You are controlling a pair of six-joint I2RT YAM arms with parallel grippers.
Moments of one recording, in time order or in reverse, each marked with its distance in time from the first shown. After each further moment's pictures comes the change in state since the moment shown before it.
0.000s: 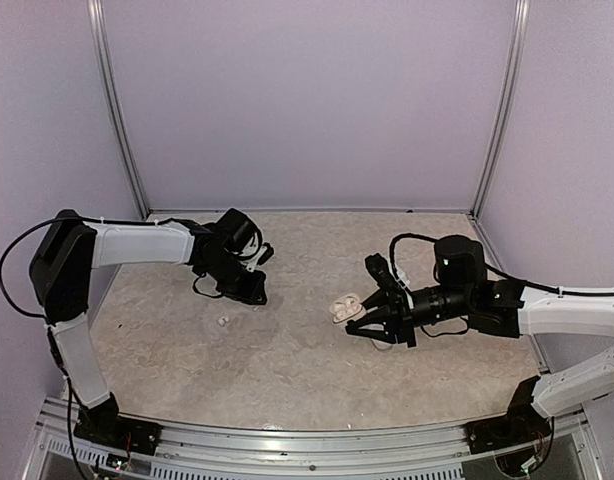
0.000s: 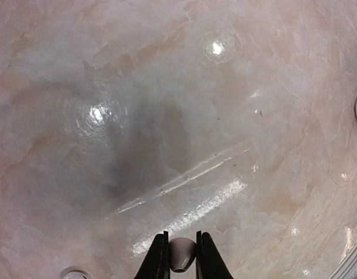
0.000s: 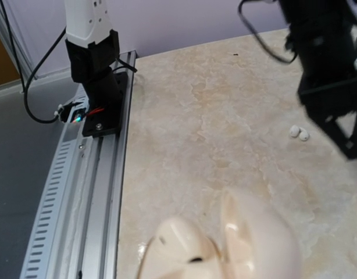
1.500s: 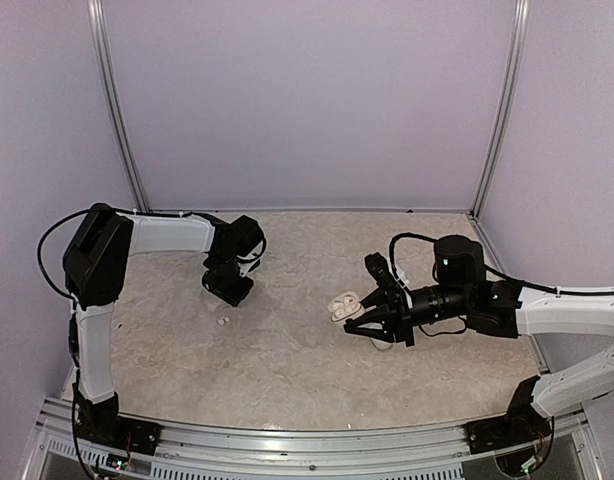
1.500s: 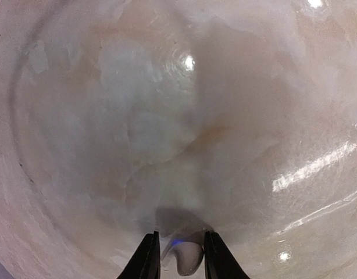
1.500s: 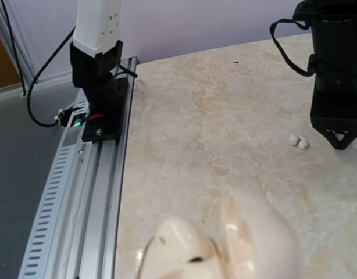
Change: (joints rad) left arm 0.048 0.224 0.207 -0.292 -0.358 0.159; right arm 0.000 0.011 -0.004 0.039 -0.006 0.000
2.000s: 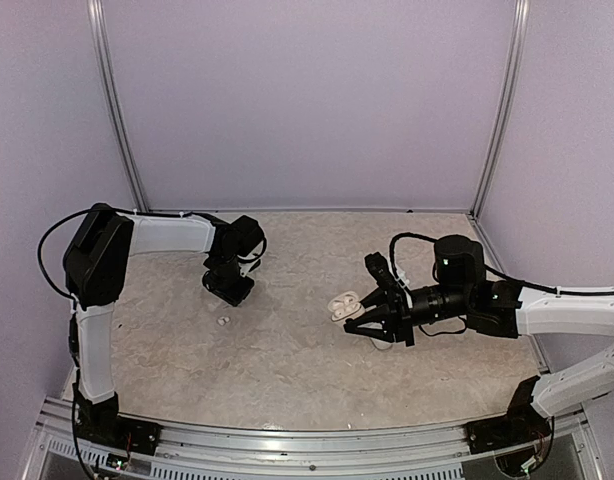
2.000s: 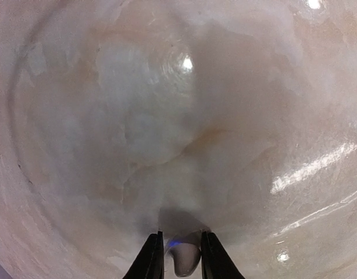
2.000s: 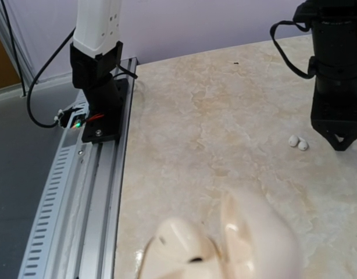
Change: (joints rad) left arm -0.001 0.000 0.002 0.004 0.004 -0.016; right arm 0.000 0.000 0.000 0.004 0.000 0.000
